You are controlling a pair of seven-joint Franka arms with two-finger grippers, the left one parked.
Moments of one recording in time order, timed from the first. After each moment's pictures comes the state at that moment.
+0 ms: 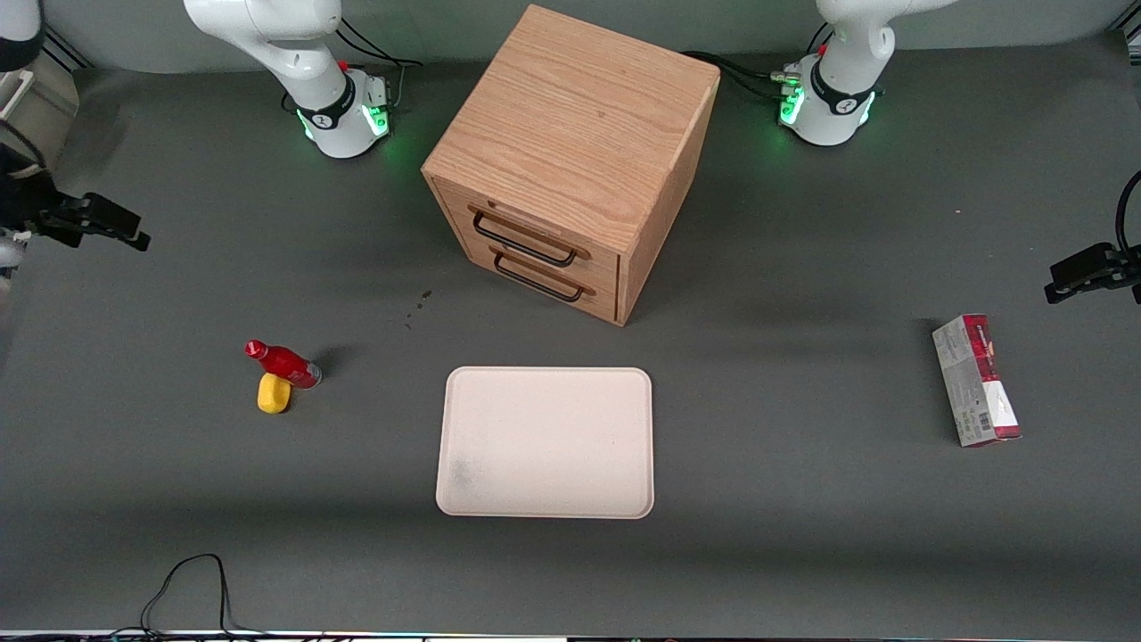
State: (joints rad) arm -0.04 -0.18 -0.06 -1.89 0.00 1.68 0.00
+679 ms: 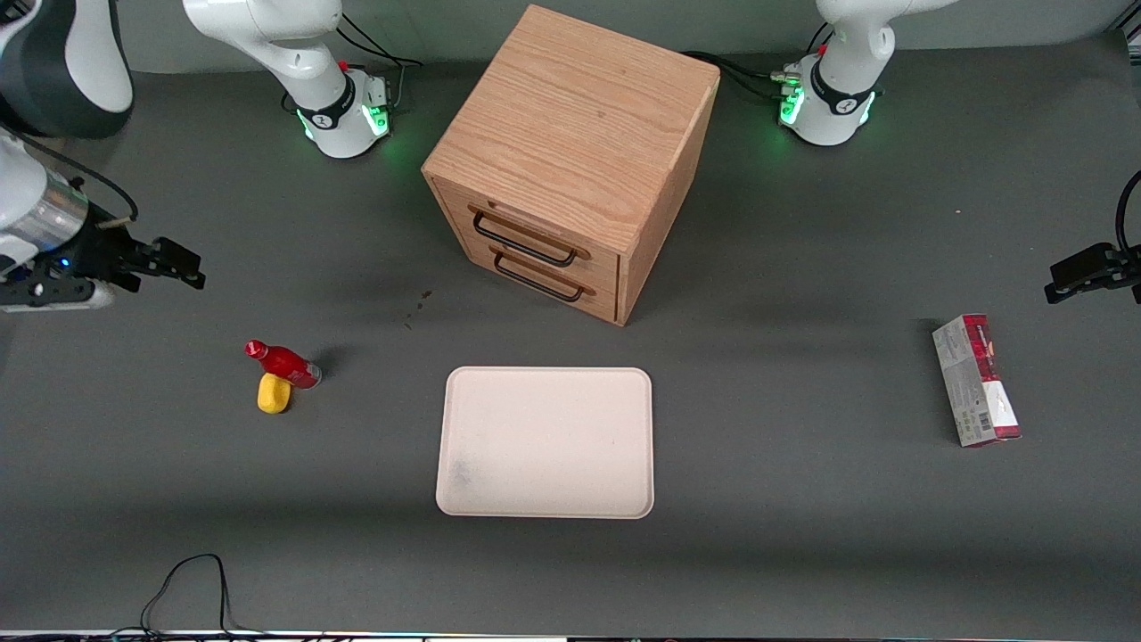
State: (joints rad) arm 0.01 -0.07 -0.06 -1.97 0.00 1.89 -0.05
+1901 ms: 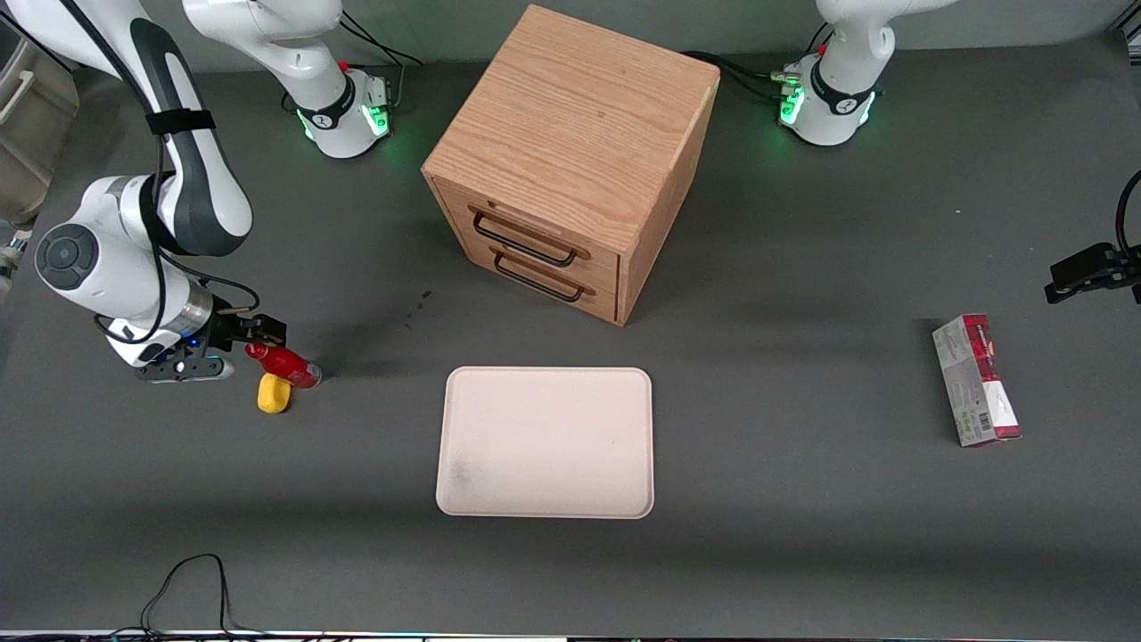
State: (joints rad) arm 0.03 0.16 -0.06 -2.13 0.00 2.26 -0.05
